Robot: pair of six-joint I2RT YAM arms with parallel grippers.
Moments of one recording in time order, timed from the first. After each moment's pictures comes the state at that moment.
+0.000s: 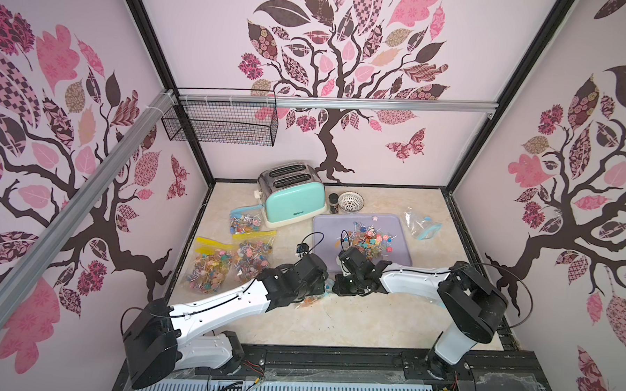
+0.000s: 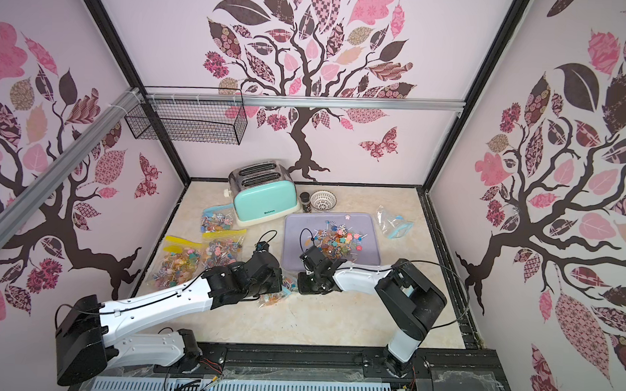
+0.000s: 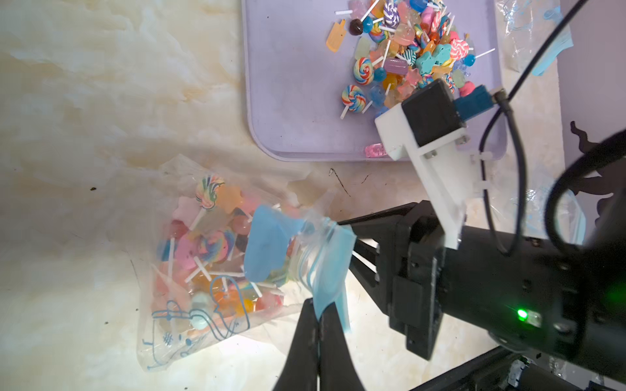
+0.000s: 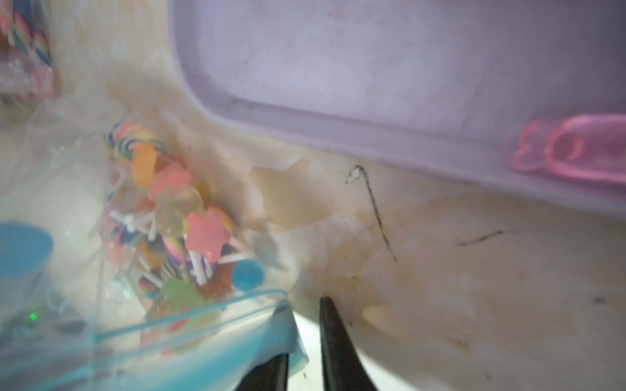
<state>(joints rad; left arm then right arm) -0.96 1.24 0.82 -0.52 -0.19 -0.96 0.80 1.65 0.85 -0.25 -0.21 0.71</state>
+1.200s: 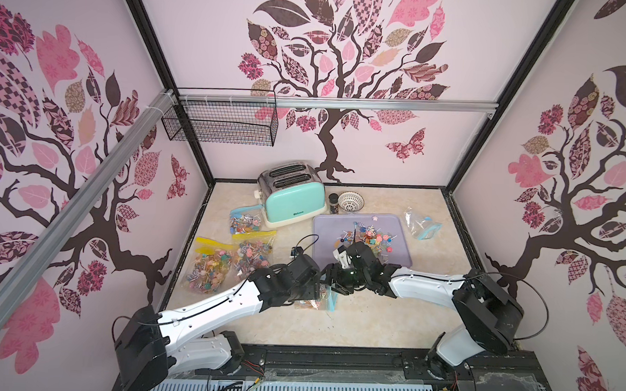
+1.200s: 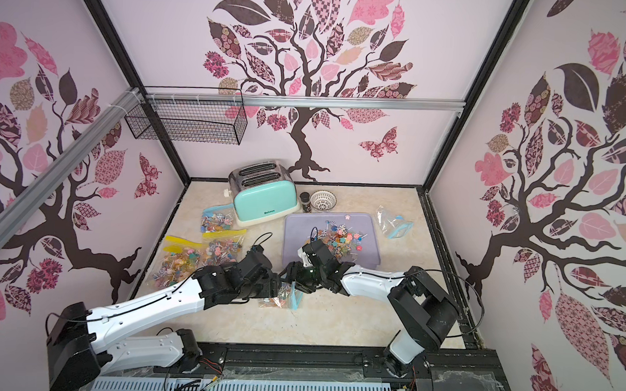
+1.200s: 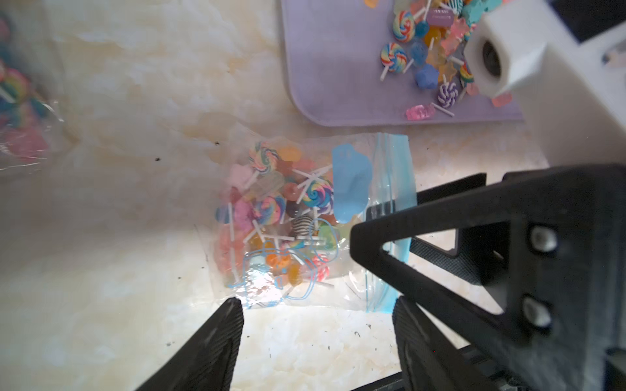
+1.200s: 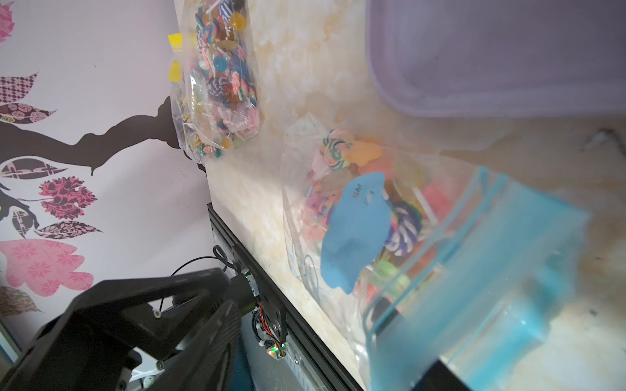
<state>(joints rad) -0.89 1.15 0.82 -0.70 -0.16 -0.87 0.81 1.59 0.77 0.11 -0.51 1.10</state>
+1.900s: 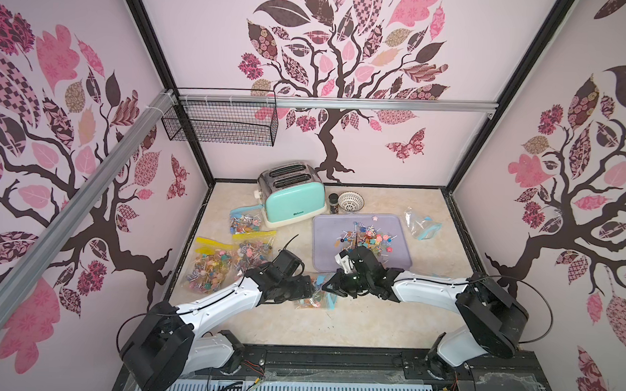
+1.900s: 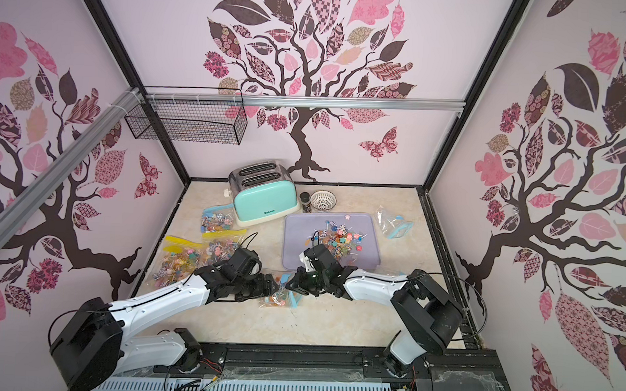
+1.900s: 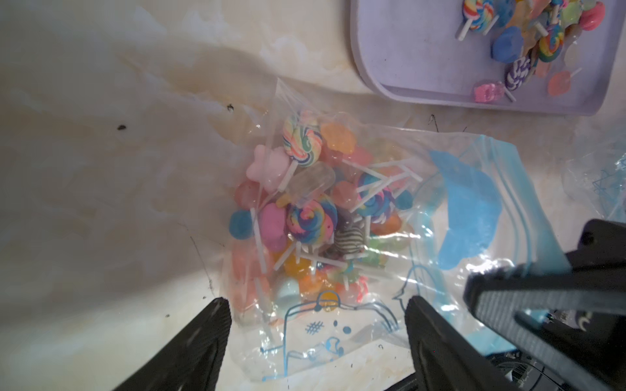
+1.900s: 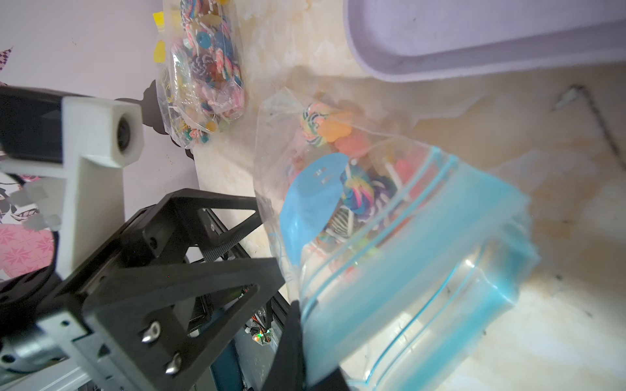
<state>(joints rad) -0.67 1.25 0.62 -0.45 0.19 -0.79 0.81 1.55 0.72 0.10 -0.51 1.06</state>
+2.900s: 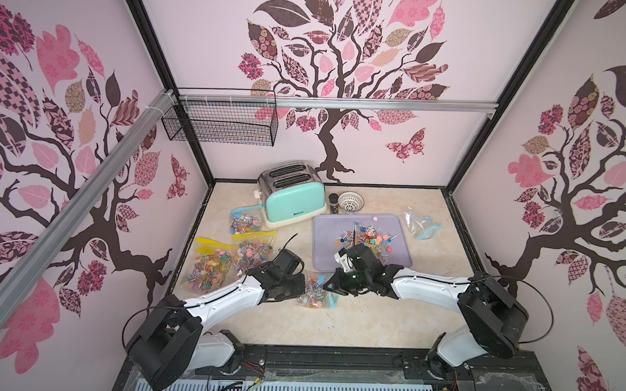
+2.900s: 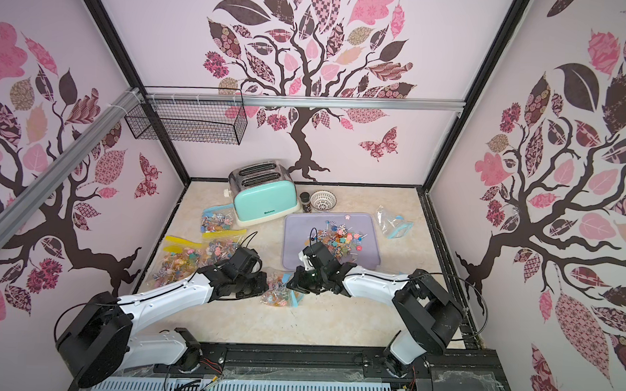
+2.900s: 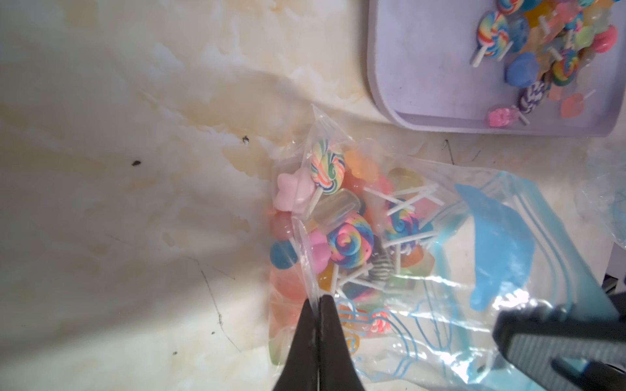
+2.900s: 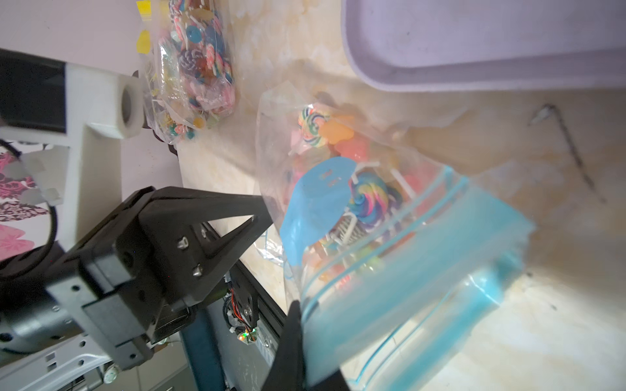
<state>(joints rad) -0.65 1.24 0.62 -0.41 0.15 -0.78 0.81 1.55 0.82 -0.06 -0.47 0.96</state>
